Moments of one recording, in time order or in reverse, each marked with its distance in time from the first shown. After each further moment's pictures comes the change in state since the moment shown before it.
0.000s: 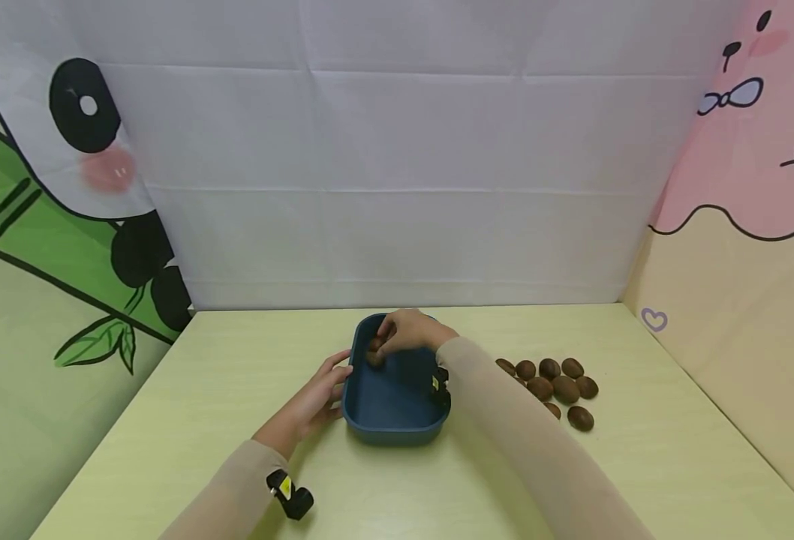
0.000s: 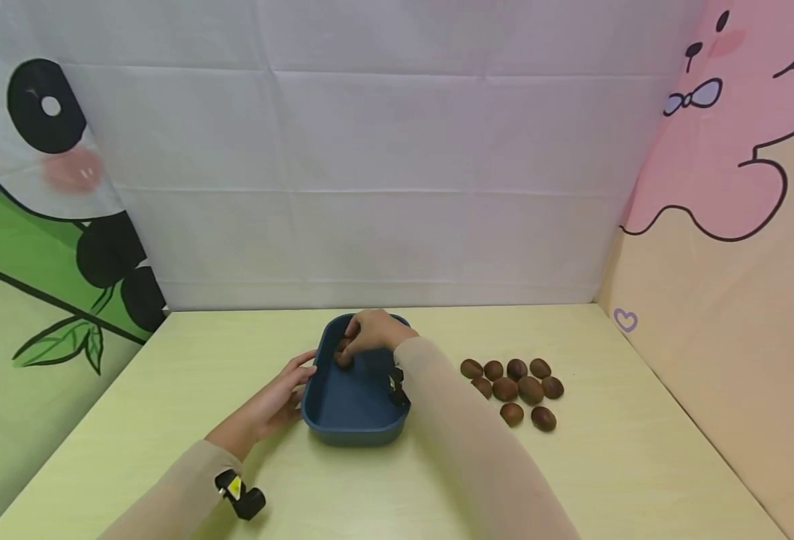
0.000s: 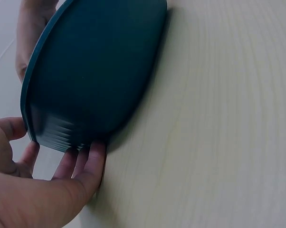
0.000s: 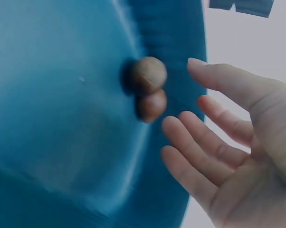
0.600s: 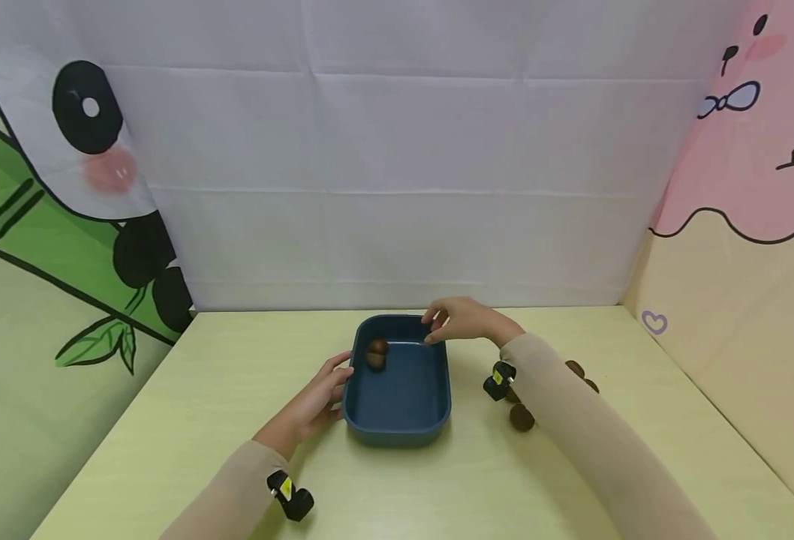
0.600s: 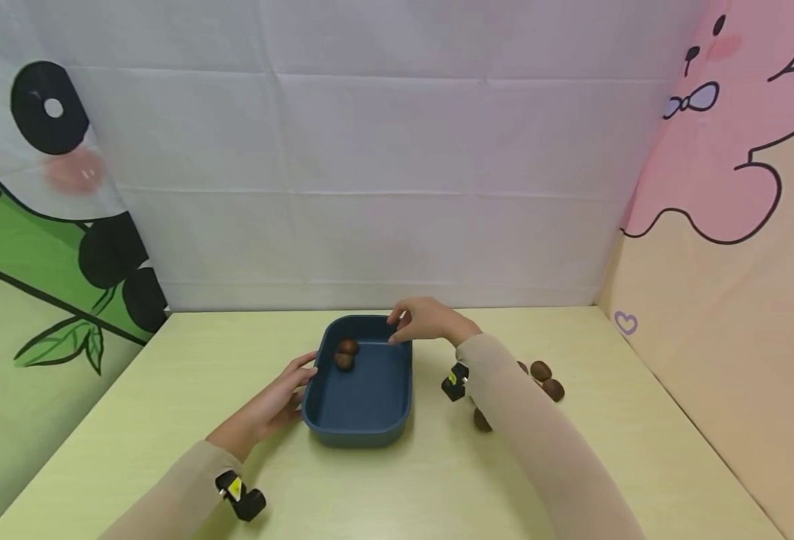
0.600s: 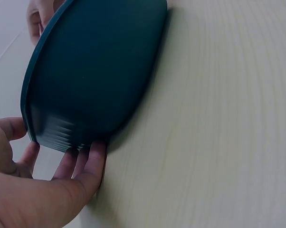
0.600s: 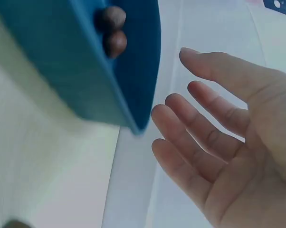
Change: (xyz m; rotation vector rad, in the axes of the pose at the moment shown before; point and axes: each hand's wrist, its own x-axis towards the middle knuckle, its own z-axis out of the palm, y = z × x) left_hand -0.004 0.003 0.004 -0.017 0.016 -0.007; right_hand -0.064 0.031 -0.059 0.011 0.002 -0.003
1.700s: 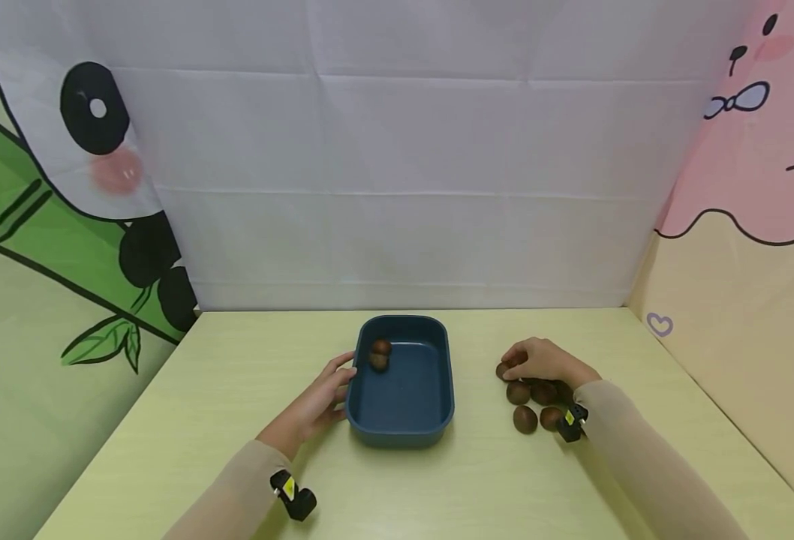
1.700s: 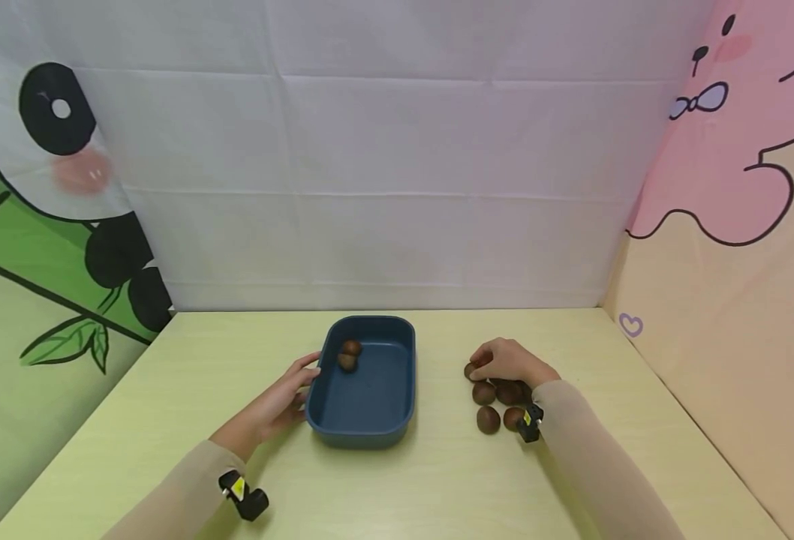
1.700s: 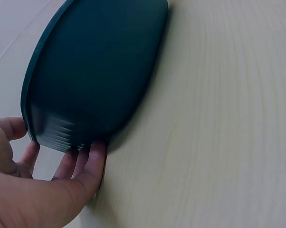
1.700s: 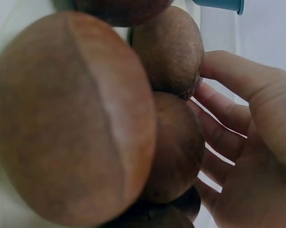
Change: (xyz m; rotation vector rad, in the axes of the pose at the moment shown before) left_hand -0.002 0.001 0.000 -0.050 -0.014 -0.004; right_hand -0.080 0.125 0.024 0.097 0.085 0.187
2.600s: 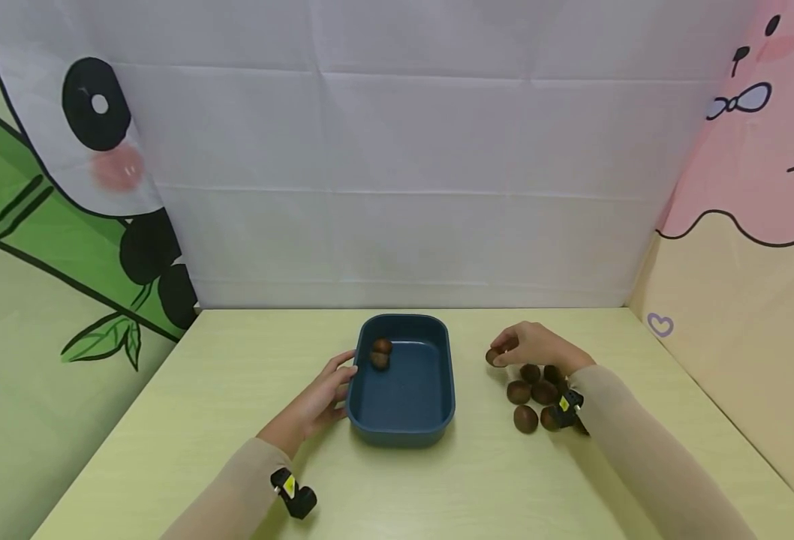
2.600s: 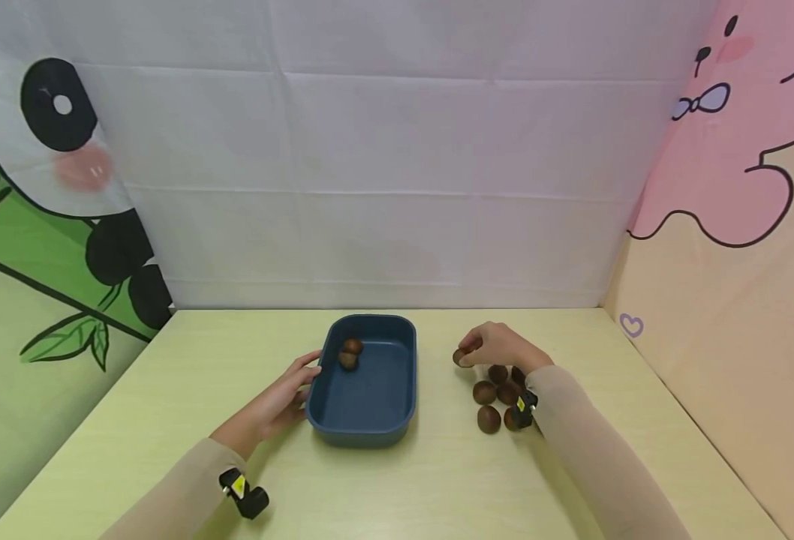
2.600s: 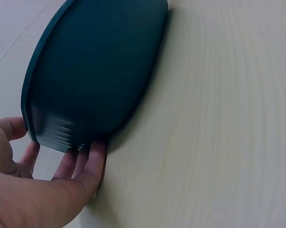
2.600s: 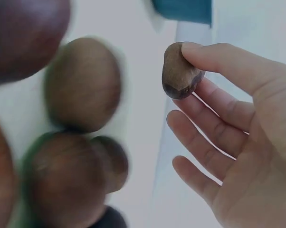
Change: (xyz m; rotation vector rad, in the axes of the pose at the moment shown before) left_hand 0.003 -0.002 -0.001 0.033 0.023 -0.003; right_hand 0.013 -0.029 -0.017 -0.062 -0.020 -0.047
